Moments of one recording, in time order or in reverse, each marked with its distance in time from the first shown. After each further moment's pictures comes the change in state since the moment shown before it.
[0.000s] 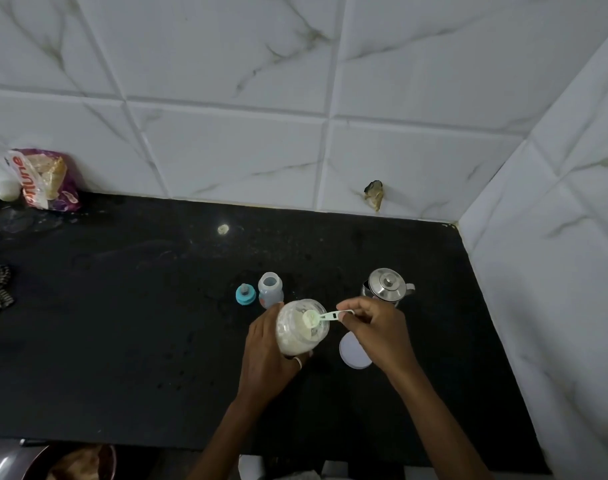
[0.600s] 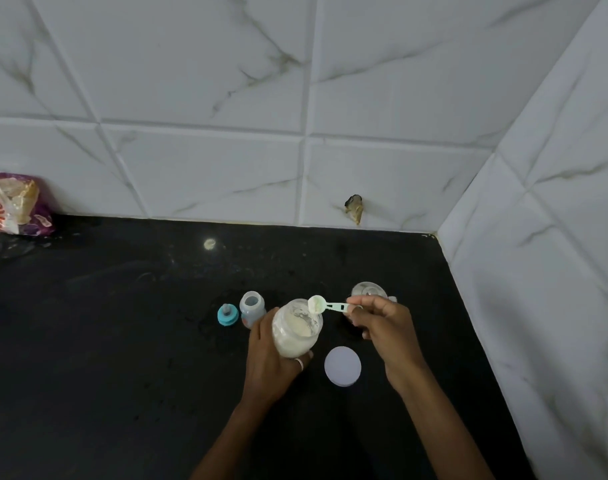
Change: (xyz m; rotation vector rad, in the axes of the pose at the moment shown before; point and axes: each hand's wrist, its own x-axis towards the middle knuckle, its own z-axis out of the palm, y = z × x) left_hand 0.026 0.020 0.026 -0.052 0.007 -0.094; right_hand 0.014 -0.010 -0.036 0.390 0.092 0.236
